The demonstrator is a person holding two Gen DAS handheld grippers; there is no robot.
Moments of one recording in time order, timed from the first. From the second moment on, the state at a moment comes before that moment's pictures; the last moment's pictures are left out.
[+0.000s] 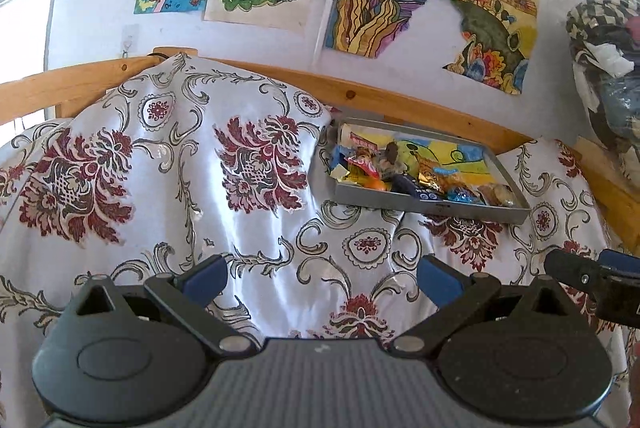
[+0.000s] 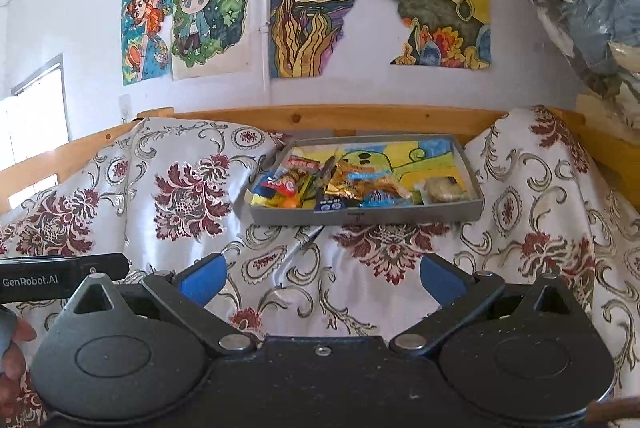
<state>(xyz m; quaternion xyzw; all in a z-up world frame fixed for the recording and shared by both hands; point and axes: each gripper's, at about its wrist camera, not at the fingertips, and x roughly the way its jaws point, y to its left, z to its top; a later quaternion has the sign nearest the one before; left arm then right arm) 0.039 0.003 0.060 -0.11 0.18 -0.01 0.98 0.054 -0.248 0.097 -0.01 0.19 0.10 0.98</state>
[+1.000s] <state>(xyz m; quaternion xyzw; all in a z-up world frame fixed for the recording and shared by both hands) 0.021 0.005 0.018 -0.08 0.19 0.00 0.98 0.029 -0.247 0.050 -0.01 0.21 0.08 0.97</state>
